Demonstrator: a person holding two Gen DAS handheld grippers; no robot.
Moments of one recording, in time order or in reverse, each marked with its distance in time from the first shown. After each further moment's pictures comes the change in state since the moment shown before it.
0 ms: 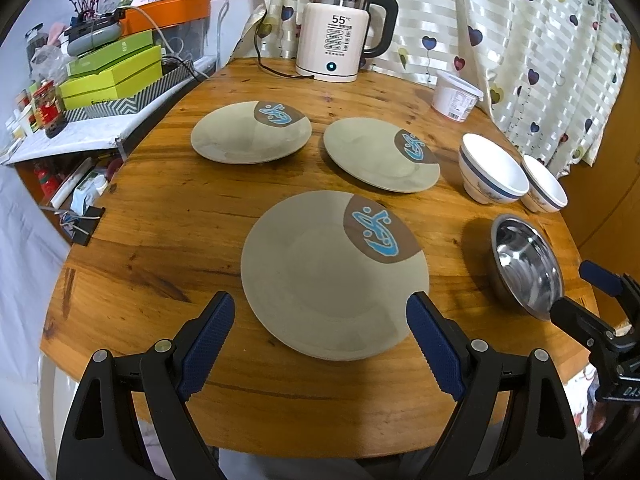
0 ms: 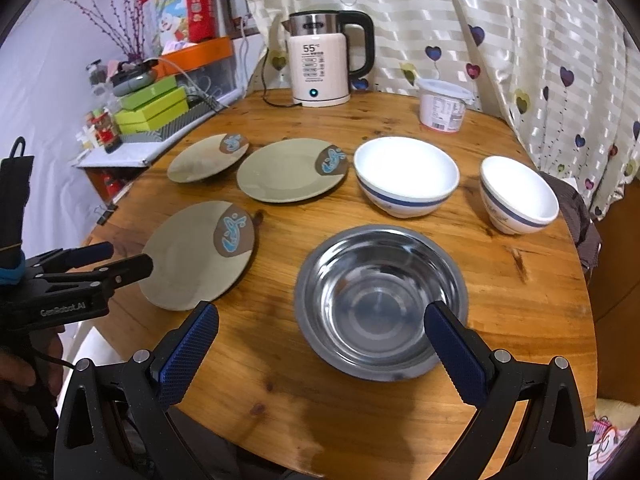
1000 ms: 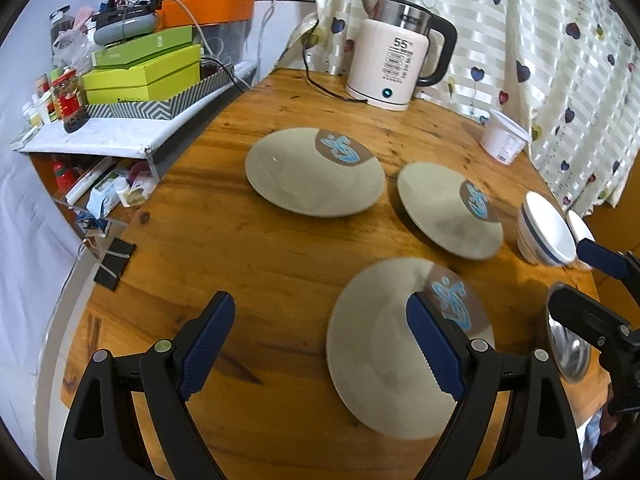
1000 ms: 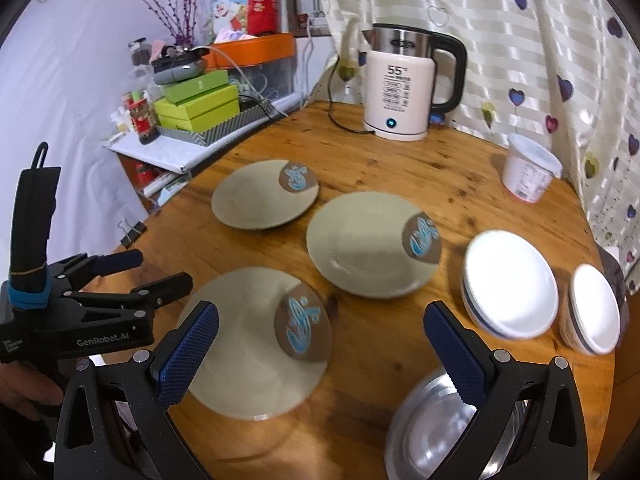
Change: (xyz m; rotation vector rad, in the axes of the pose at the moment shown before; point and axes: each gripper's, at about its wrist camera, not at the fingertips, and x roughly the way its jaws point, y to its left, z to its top) left arm 0.024 0.066 0.048 -0.093 -0.042 0.048; right arm 0.059 0.071 0.090 -0.160 -0.004 0.113
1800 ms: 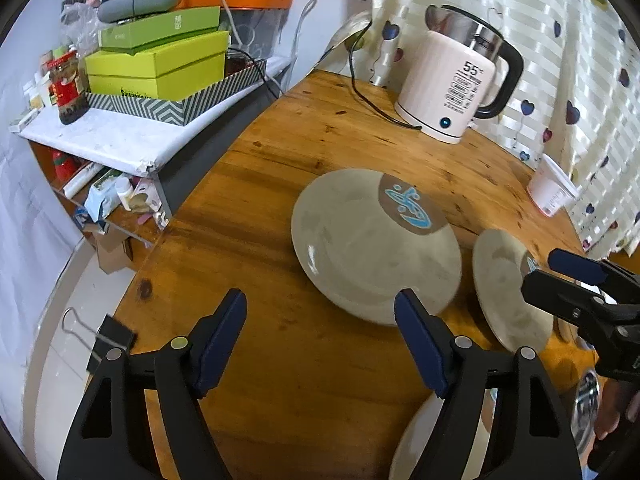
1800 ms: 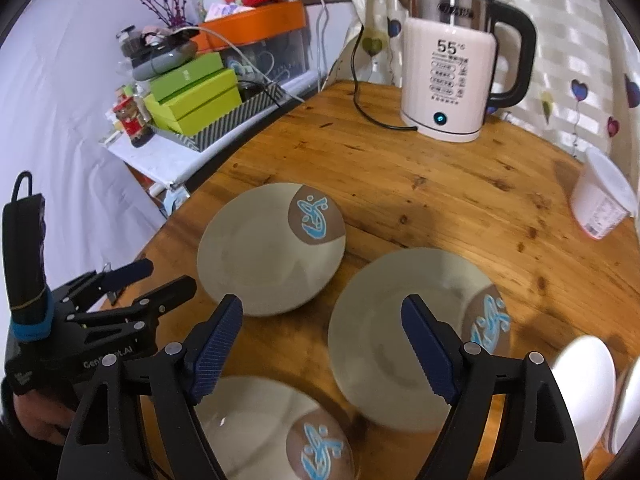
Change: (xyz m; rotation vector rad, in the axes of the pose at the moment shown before) left arm 0.065 0.051 0.066 -0.103 0.014 0.018; right arm 0.112 -0.001 0.093 0.023 0.130 0.105
